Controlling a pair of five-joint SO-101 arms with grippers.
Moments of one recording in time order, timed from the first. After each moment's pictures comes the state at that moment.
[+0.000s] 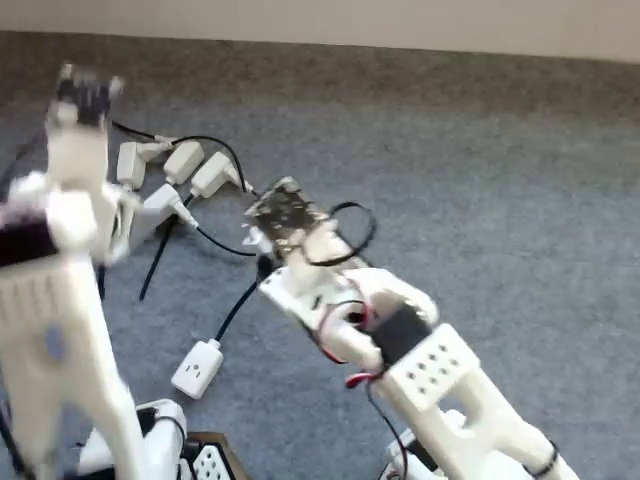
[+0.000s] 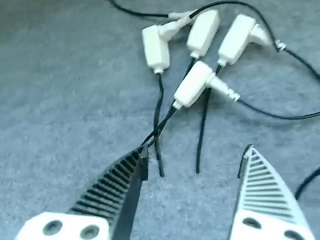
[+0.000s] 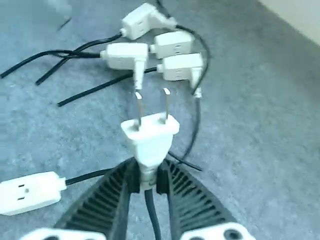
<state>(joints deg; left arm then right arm) -22.7 -38.2 19.4 79.4 -24.4 -43.3 -48.4 43.9 47.1 11.0</state>
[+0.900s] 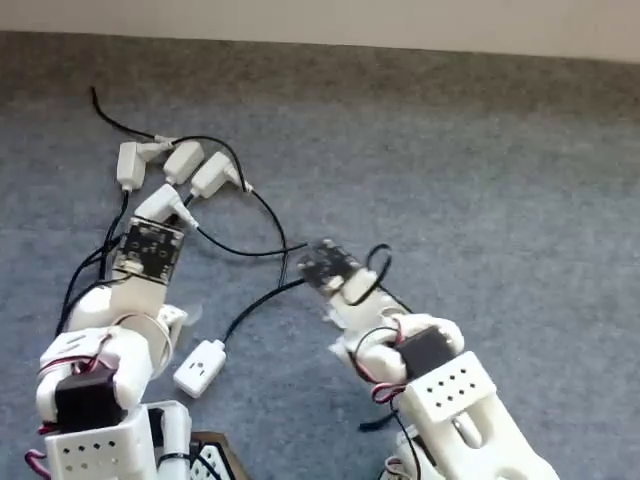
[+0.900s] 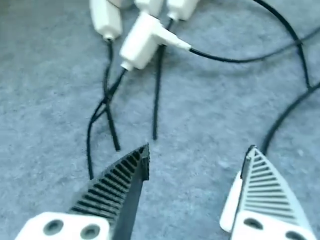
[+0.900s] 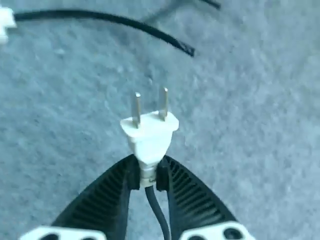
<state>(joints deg) -16.1 -82.4 61.1 79.0 -25.0 -32.8 -56.1 66.4 61.0 19.9</state>
